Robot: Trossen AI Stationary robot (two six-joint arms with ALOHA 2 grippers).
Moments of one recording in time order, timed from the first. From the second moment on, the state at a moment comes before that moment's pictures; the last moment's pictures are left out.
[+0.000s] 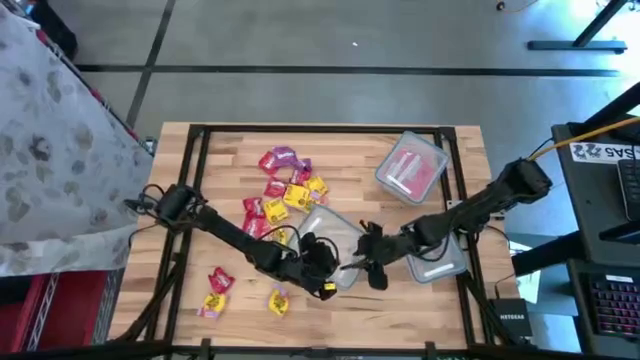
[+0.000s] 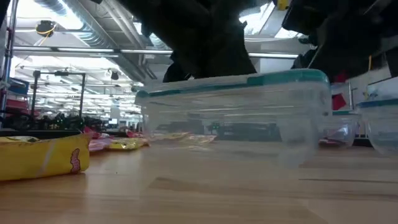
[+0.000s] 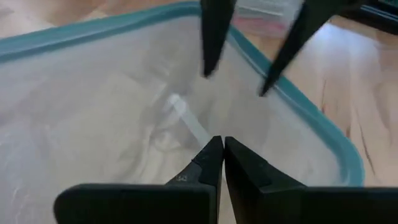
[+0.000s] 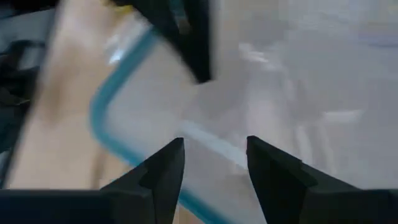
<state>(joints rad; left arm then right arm) -0.40 2.02 1.30 -0.06 -0.57 -0.65 0.45 1.50 0.73 -0.04 0.05 0.46</state>
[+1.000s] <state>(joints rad) -0.44 2.00 1.30 -0.22 -0.53 -0.72 0.85 1.41 0.68 -0.03 0.46 0.45</state>
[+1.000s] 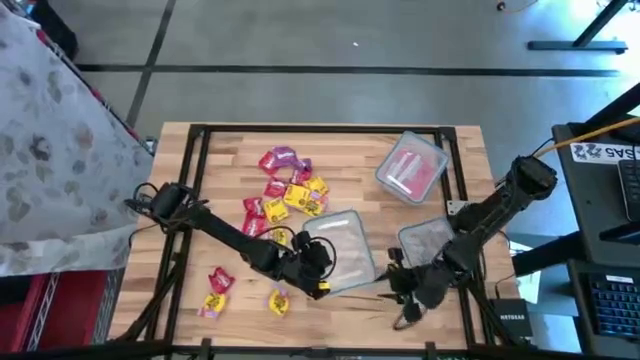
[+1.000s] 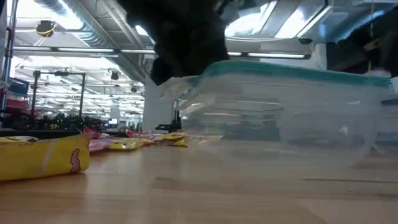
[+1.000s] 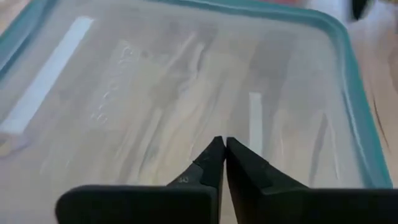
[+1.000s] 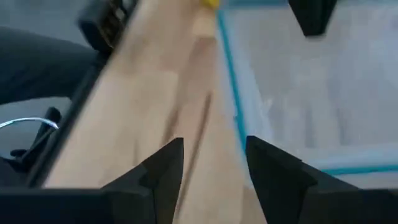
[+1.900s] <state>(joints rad) -0.46 1.97 1.47 -0.34 -0.74 -0.79 0.78 1.53 0.67 0.07 0.48 0.48</state>
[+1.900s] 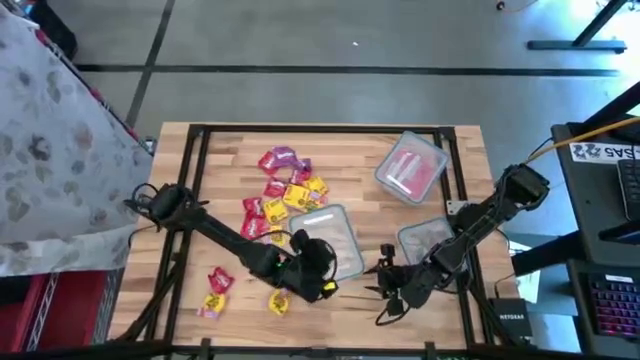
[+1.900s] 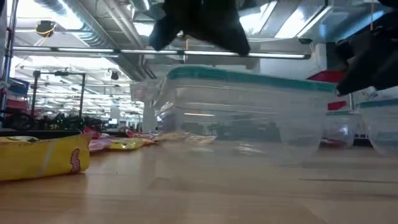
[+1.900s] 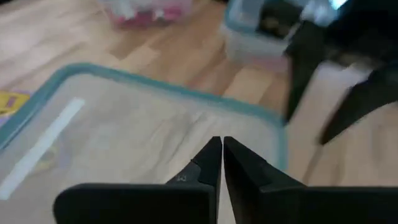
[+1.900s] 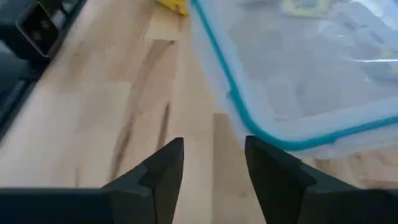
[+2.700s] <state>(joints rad) -0.42 2.16 1.48 -0.34 -0.57 -0.94 0.75 1.73 0.67 0.27 0.67 0.56</state>
